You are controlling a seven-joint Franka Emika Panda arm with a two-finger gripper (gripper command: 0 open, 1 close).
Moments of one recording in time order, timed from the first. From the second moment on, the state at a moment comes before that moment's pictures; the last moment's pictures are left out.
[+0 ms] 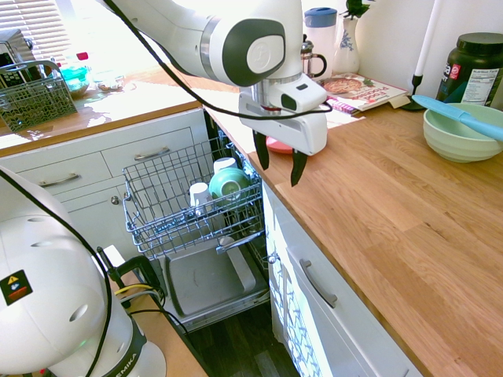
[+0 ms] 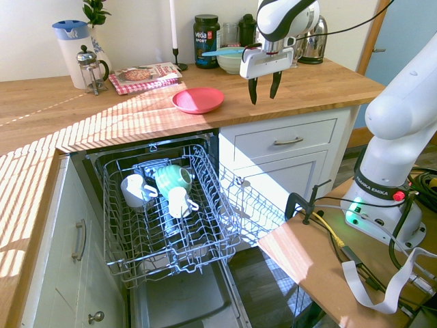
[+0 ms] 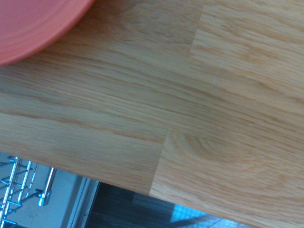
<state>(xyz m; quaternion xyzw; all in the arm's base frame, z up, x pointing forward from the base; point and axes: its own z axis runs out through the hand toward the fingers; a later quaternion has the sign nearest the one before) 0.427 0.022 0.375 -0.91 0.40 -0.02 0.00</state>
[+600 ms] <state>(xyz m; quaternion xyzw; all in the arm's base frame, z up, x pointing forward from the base) 0.514 -0.005 0.410 -0.91 0.39 -0.04 0.14</state>
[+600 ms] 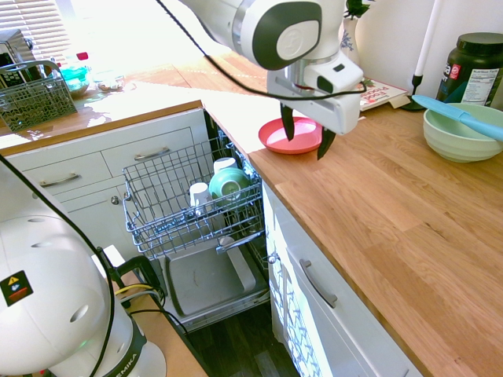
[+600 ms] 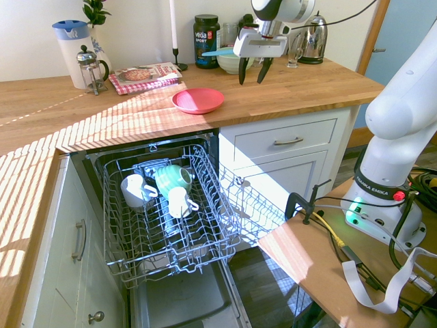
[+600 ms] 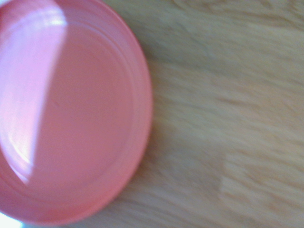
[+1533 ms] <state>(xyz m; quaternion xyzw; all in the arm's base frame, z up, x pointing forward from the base) 0.601 0.053 0.338 -0.93 0.33 0.05 0.17</state>
